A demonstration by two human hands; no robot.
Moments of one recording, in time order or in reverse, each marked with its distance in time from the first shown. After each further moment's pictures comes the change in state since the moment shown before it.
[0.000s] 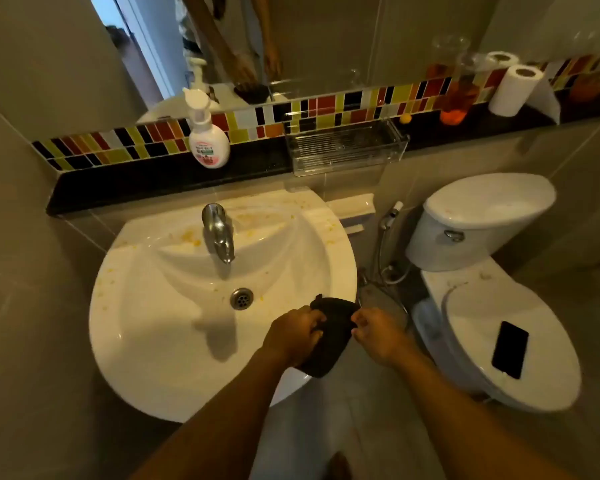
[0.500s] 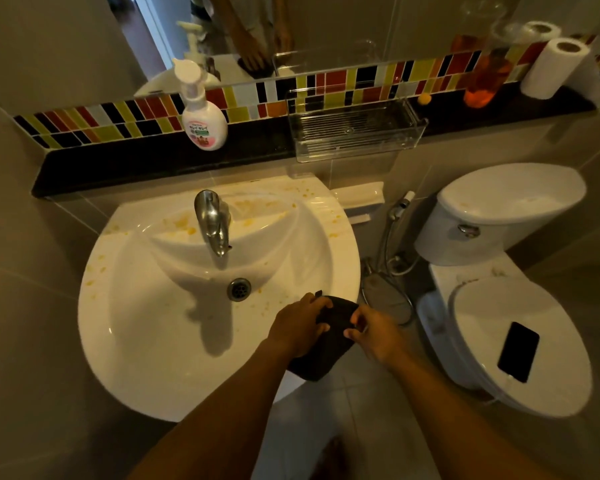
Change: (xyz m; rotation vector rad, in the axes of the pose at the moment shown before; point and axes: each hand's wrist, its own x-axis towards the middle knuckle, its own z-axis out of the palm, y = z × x) left_hand 0.038 -0.002 0.012 0.025 -0.010 -0.027; right_hand 0.033 0.016 0.008 0.015 -0.057 0.021
